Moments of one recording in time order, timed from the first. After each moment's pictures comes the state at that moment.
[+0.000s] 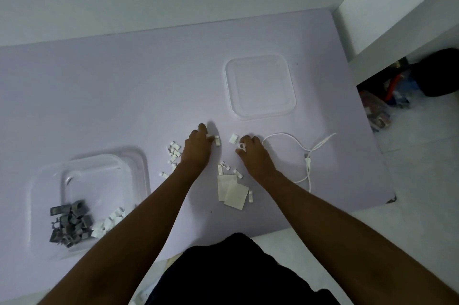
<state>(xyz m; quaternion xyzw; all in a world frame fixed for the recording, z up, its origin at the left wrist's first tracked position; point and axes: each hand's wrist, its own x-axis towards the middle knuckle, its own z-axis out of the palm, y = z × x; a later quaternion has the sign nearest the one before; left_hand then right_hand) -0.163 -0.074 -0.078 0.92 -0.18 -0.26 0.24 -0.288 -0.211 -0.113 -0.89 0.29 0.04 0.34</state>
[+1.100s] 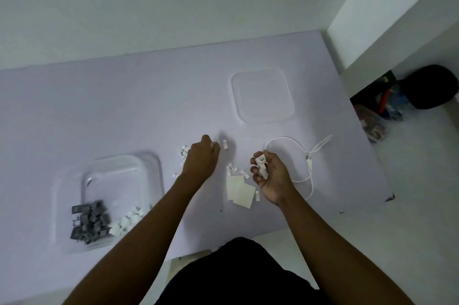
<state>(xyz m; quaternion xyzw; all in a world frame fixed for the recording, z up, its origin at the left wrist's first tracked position) -0.184 -0.033 -0.019 0.91 -0.23 -0.22 0.26 -0.330 -0.181 -0.026 -0.26 0.45 -0.02 0.85</state>
